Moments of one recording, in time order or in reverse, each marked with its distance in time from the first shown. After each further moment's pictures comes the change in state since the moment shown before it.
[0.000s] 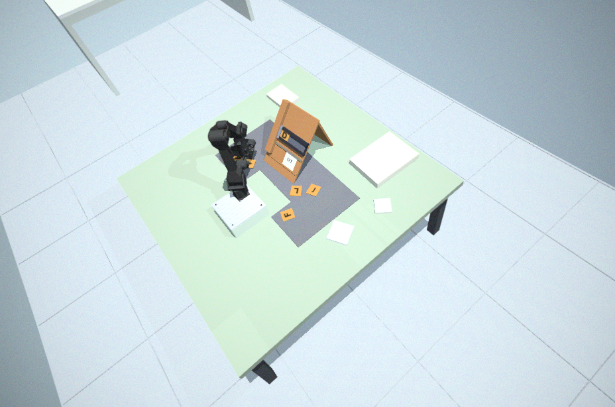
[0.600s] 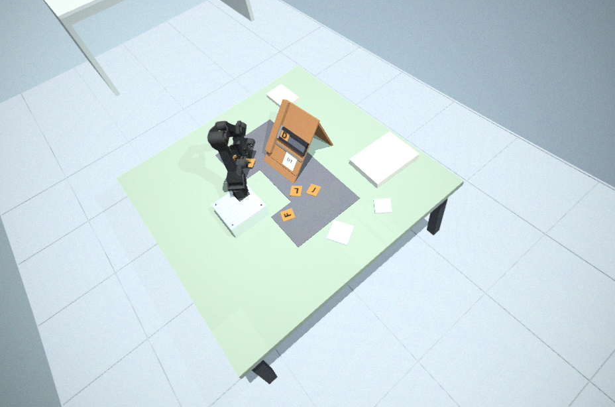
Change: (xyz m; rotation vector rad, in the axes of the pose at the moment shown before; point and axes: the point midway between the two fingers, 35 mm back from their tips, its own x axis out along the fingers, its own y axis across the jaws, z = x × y) arm -0.009 0.002 0.001 0.000 0.000 0.000
